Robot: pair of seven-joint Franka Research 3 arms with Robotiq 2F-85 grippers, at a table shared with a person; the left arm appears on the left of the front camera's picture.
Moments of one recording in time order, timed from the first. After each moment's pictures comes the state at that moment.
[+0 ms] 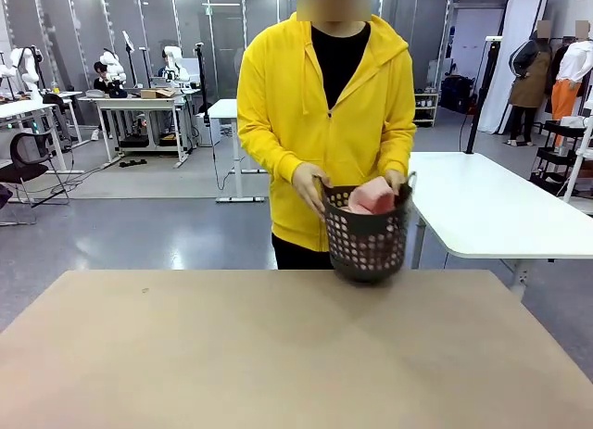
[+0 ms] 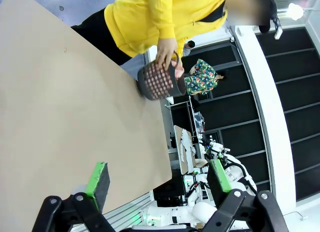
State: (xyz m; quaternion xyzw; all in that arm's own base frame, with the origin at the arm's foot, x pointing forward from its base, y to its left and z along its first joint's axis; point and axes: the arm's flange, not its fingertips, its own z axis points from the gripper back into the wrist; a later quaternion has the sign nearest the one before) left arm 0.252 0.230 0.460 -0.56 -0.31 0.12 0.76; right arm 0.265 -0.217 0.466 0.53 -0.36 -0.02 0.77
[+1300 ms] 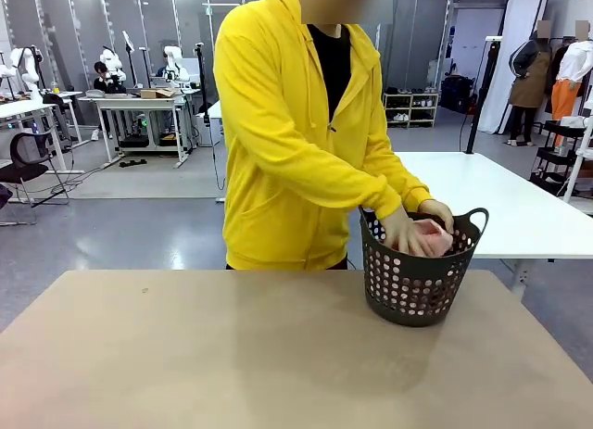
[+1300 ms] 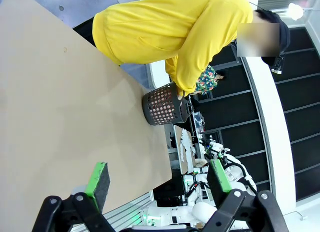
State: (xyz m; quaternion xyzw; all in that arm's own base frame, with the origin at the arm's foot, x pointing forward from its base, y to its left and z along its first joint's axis) left arm 0.252 0.229 0.460 -0.56 -0.31 0.12 0.76; right arm 0.265 -0.217 0.467 0.53 -0.36 -0.02 0.77
